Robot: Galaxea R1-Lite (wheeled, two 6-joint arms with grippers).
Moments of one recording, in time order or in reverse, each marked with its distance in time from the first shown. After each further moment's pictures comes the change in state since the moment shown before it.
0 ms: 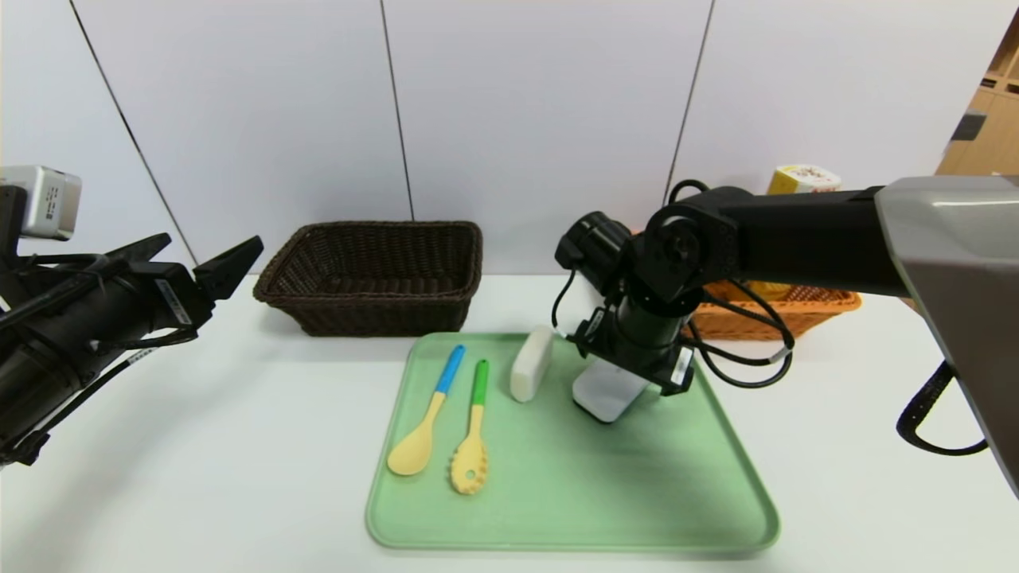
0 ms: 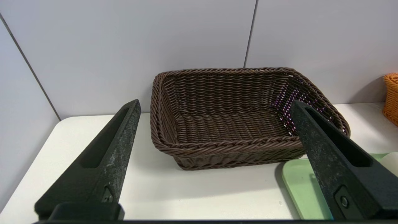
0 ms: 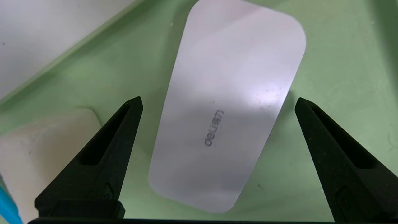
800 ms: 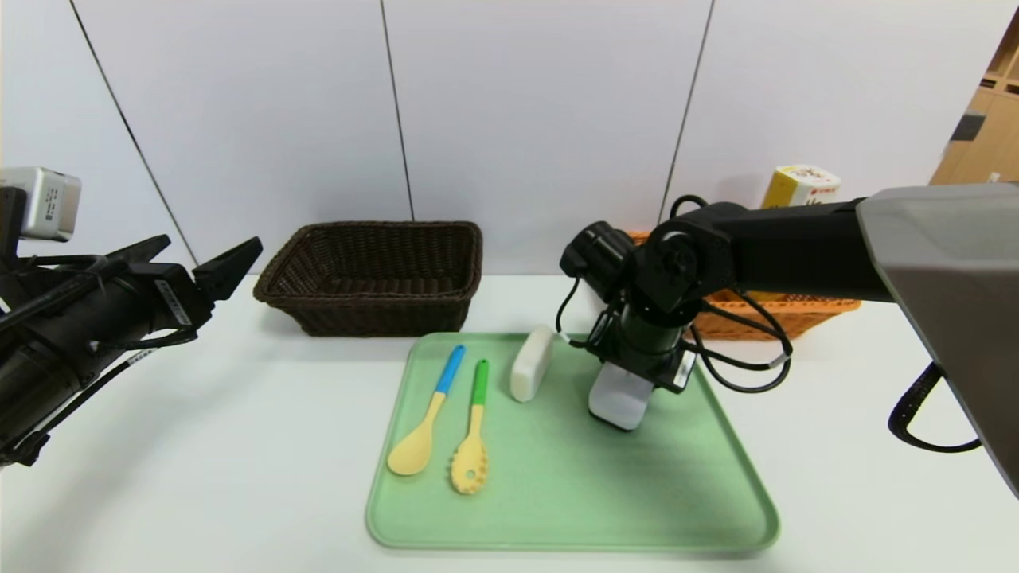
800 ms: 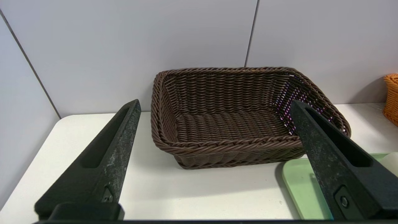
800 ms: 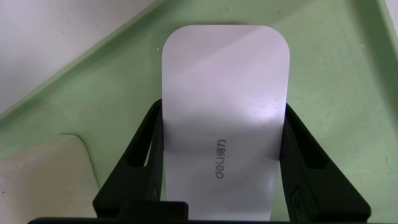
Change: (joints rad) left arm 0.001 0.001 0.000 0.000 0.001 -0.005; right arm -0.015 0.007 0.060 -0.067 -0.027 -0.002
